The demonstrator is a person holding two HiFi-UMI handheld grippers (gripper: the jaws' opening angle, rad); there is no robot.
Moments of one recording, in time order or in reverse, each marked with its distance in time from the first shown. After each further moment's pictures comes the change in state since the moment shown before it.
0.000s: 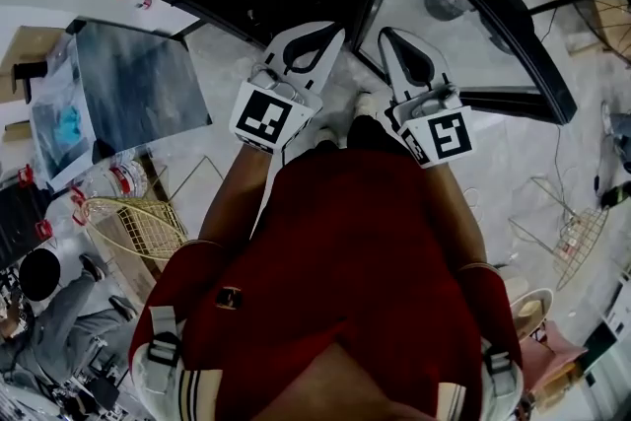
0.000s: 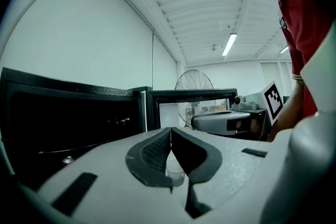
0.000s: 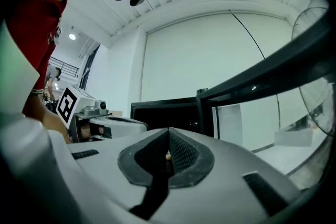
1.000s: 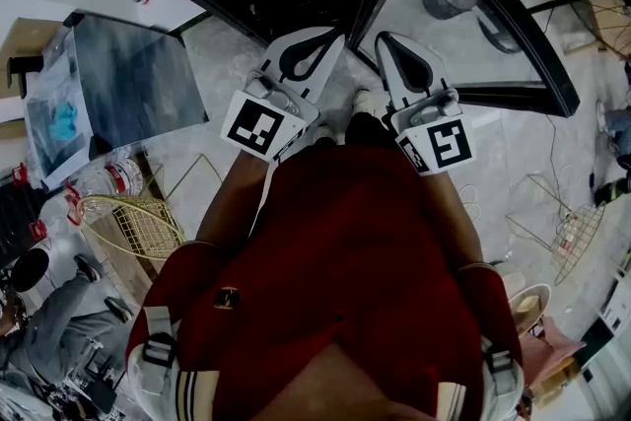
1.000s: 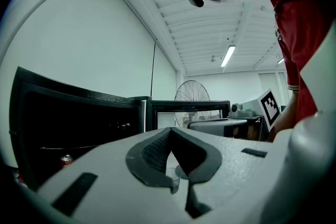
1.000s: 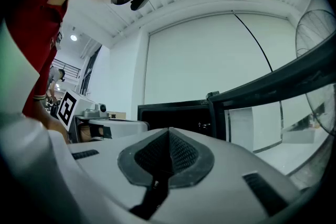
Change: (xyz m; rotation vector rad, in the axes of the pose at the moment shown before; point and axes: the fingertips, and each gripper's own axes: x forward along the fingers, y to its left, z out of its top) left arm -0.038 -0.001 0.015 -0.056 -0.103 -0.020; right arm 0.002 0.038 0.009 0.000 -0.002 0.017
